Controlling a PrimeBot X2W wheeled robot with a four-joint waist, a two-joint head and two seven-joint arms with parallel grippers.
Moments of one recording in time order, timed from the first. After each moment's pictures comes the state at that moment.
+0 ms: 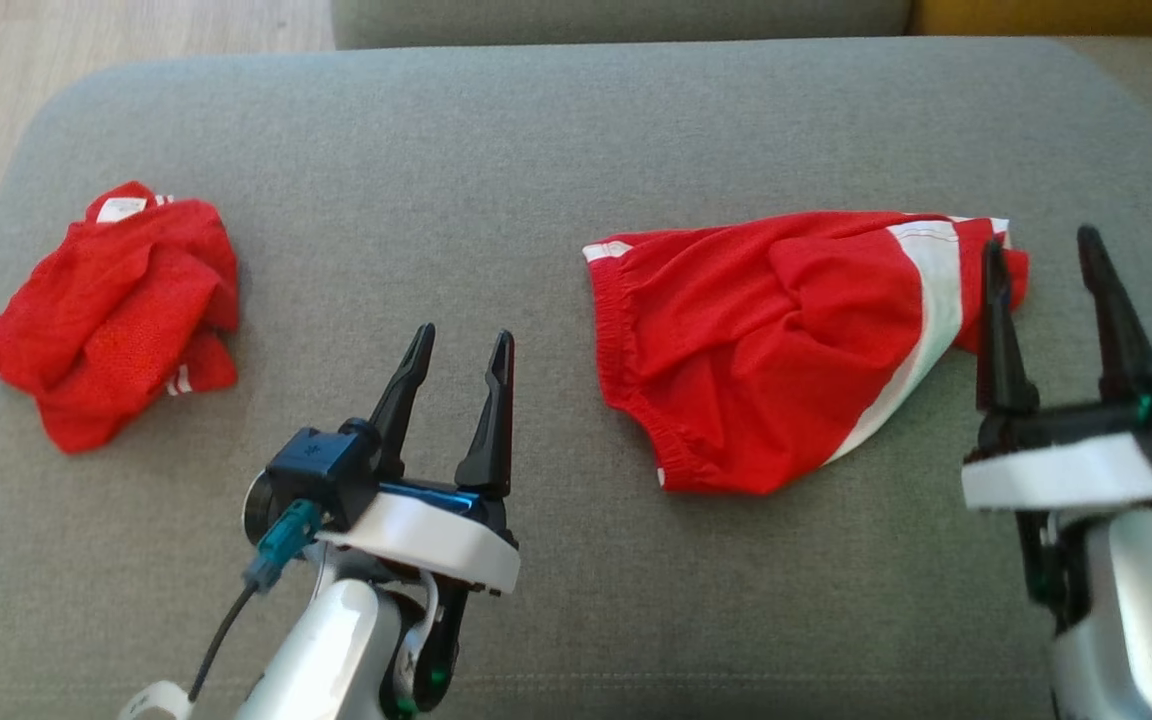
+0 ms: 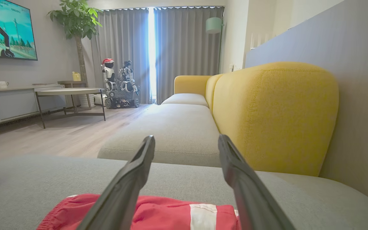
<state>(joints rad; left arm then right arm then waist) -0.18 0.05 -0.46 0.13 -0.36 0.12 -0.26 -0.22 -0.11 -0.02 0.16 0.07 0.13 -0.25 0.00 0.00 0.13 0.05</state>
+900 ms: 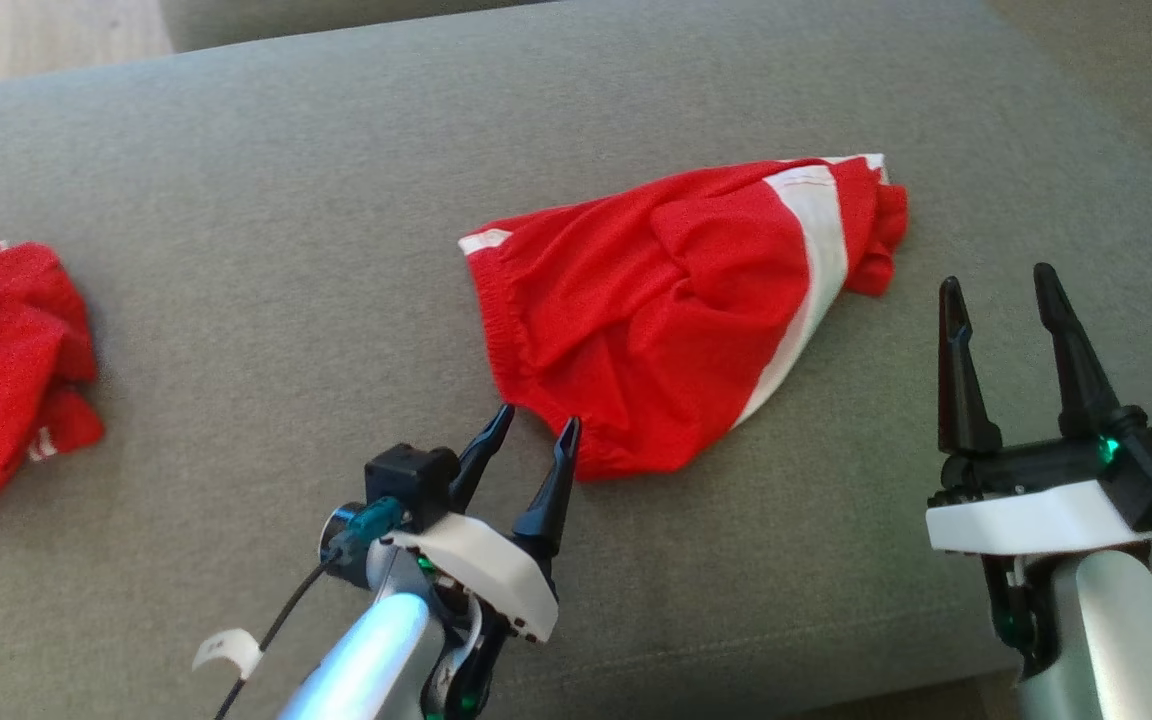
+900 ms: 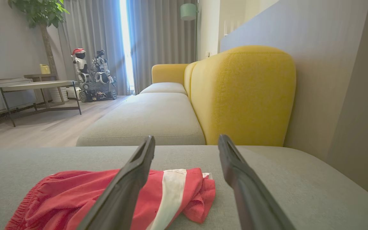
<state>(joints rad) -0.27 0.05 -0.63 0.44 -0.49 0.03 -0.26 -0.11 -0.06 0.02 0.05 0.07 0.13 -0.25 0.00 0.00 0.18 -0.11</state>
